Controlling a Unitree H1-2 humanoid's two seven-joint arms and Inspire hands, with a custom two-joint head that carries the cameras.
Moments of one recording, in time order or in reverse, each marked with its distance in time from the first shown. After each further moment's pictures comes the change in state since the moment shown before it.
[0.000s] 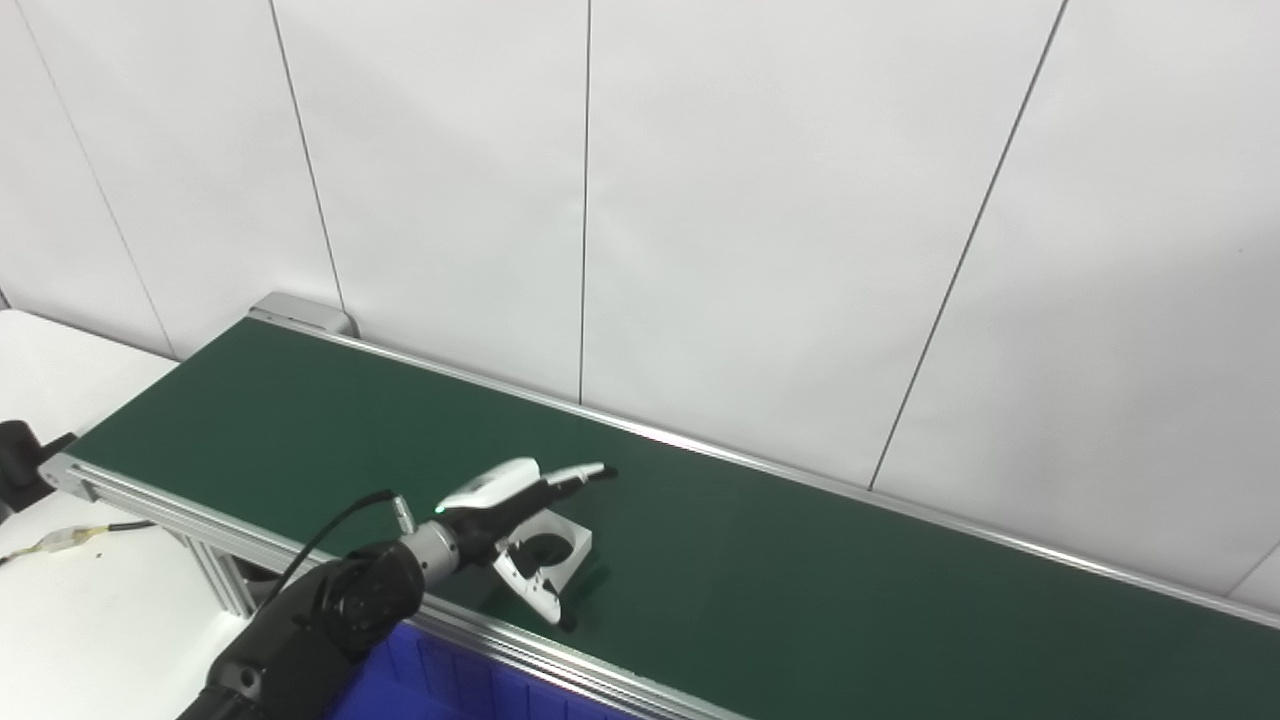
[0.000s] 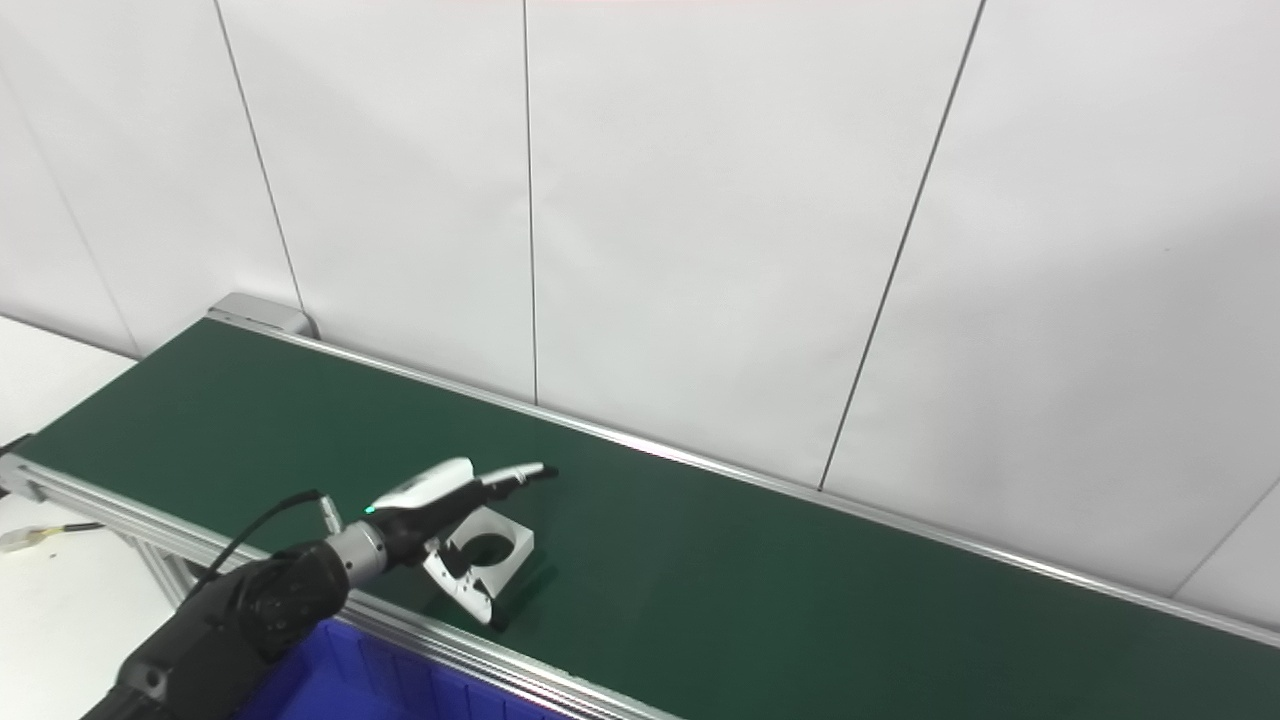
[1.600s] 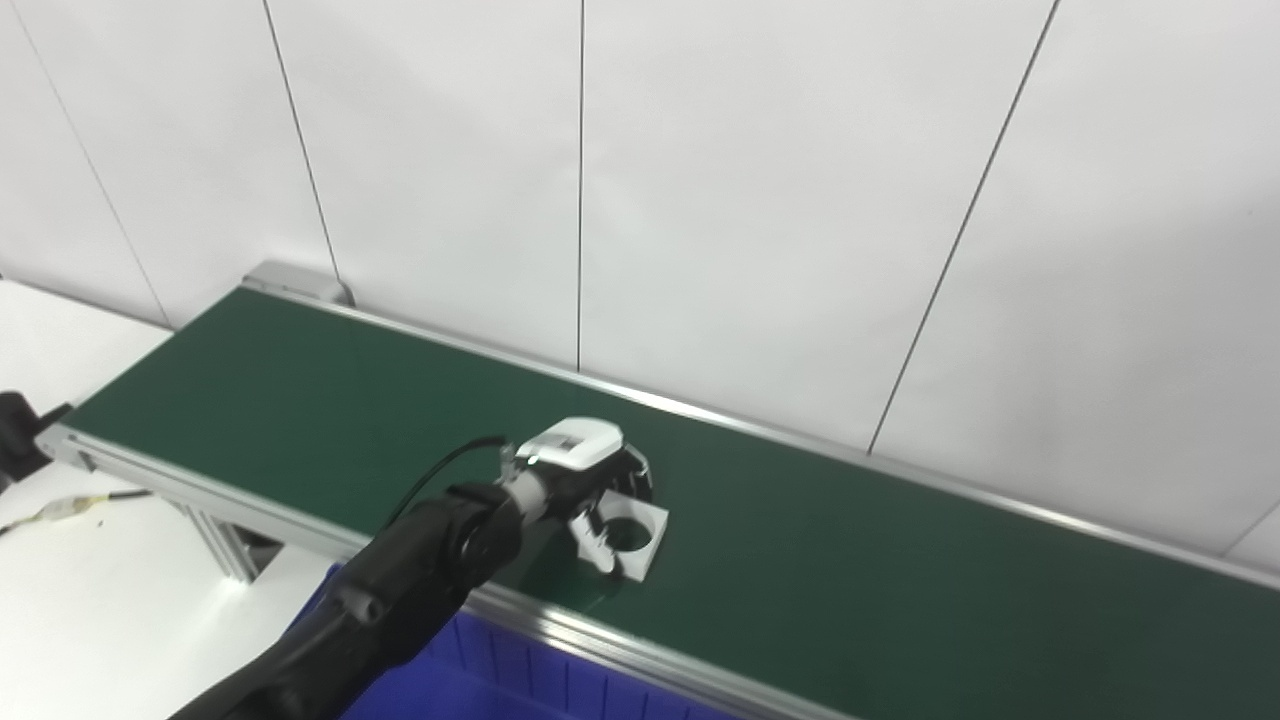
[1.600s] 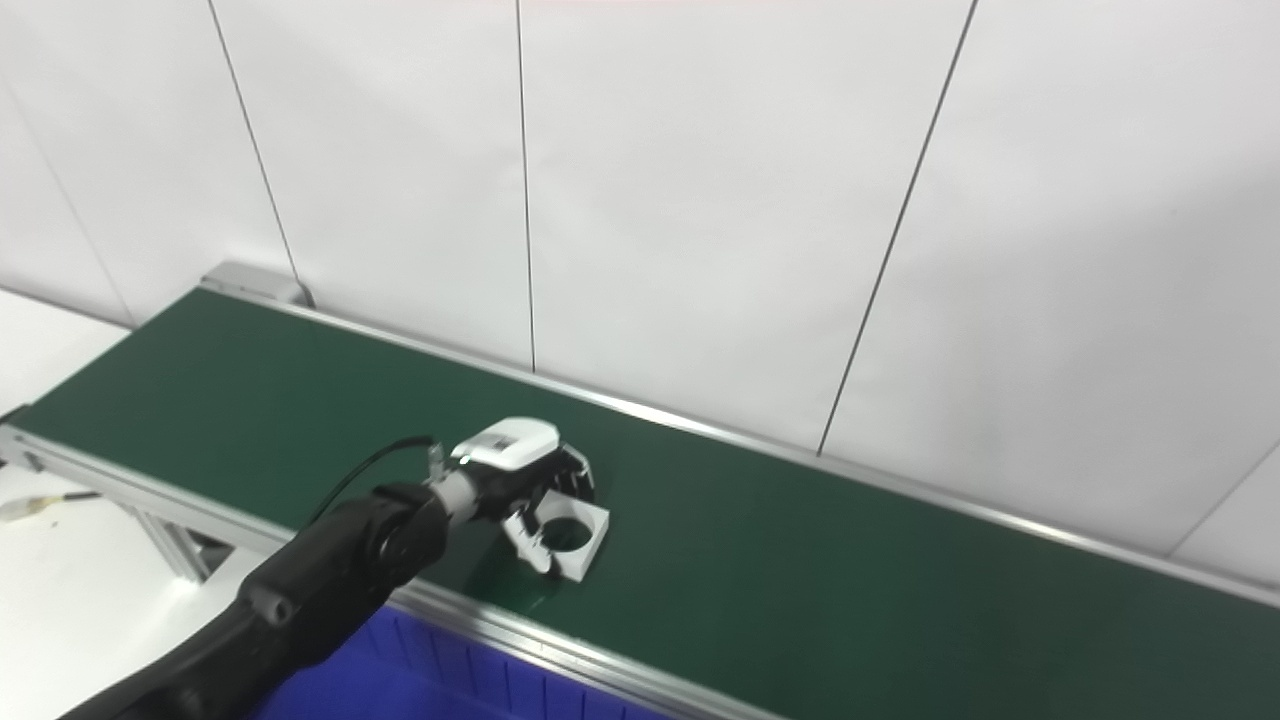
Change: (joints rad) left arm -0.140 -0.091 -0.149 0.027 0.290 0.228 -0.009; right arm 0.036 0.006 -0.013 -0.064 0.001 0.000 0.000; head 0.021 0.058
